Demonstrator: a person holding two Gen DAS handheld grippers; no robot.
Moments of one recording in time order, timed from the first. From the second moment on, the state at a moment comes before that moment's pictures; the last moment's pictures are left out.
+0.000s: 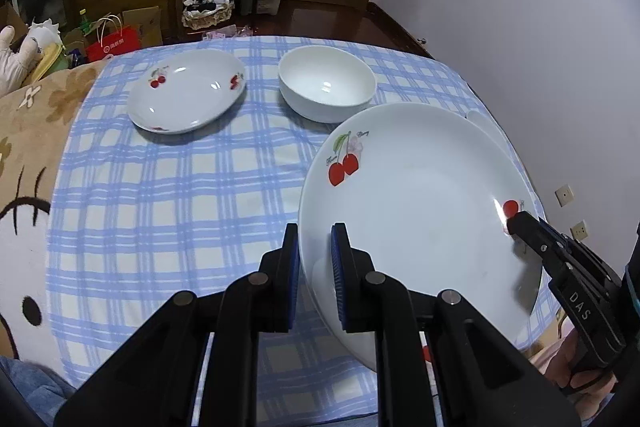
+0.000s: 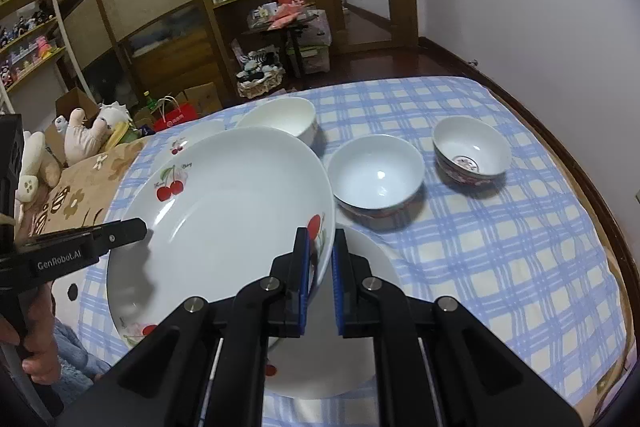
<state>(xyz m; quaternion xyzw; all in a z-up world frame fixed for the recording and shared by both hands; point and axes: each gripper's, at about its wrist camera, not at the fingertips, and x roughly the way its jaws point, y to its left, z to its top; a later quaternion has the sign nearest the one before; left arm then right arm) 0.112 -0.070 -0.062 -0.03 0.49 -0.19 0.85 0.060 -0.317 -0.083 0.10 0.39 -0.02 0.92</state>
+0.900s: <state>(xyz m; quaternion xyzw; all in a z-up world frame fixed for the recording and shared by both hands) 0.110 -0.103 -0.106 0.00 0.51 -0.20 0.83 0.048 -0.342 -0.133 0.12 0.43 -0.05 0.89</state>
